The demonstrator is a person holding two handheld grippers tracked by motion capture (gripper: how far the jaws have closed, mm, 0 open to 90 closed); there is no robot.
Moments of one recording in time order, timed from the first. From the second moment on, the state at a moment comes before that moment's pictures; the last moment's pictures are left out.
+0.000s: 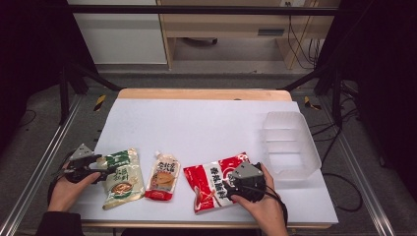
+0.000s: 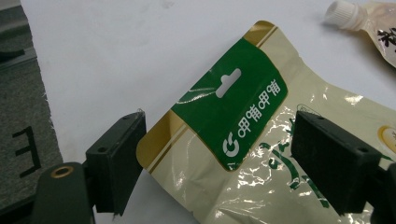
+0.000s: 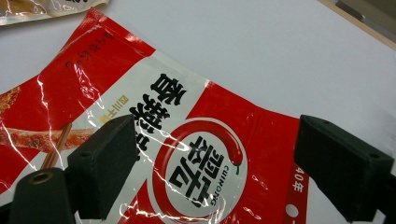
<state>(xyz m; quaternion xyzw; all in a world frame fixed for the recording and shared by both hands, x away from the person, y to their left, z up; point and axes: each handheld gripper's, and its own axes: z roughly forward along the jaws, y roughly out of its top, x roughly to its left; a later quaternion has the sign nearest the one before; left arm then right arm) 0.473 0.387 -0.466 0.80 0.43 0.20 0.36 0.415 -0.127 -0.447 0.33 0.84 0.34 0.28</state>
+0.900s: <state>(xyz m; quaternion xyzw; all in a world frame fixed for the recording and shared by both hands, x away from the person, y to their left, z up) 0.464 0.394 -0.467 0.82 0.41 0.16 0.35 0.415 -0.124 -0.450 0.32 0.84 0.33 0.28</state>
